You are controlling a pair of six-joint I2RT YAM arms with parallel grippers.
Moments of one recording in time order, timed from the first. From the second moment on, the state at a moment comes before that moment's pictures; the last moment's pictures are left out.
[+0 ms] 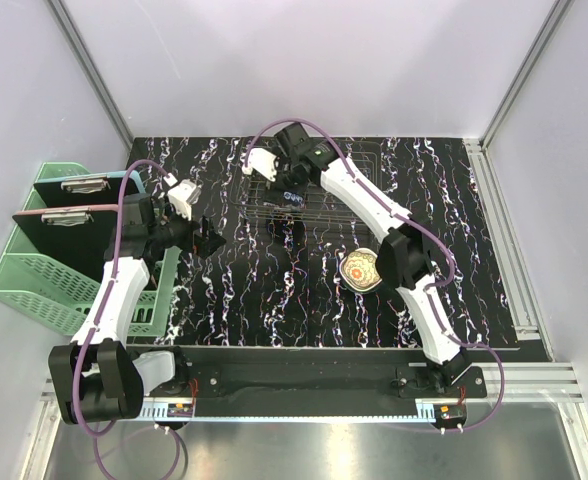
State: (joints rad) left arm 0.09 1.13 0.81 -0.34 0.71 0.26; right arm 0.67 2.35 2.39 -0.94 -0.12 -0.78
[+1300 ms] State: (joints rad) left arm -0.09 1.91 1.45 -0.32 0.45 0.24; right arm 0.23 2.12 1.97 -0.74 0.04 -0.17
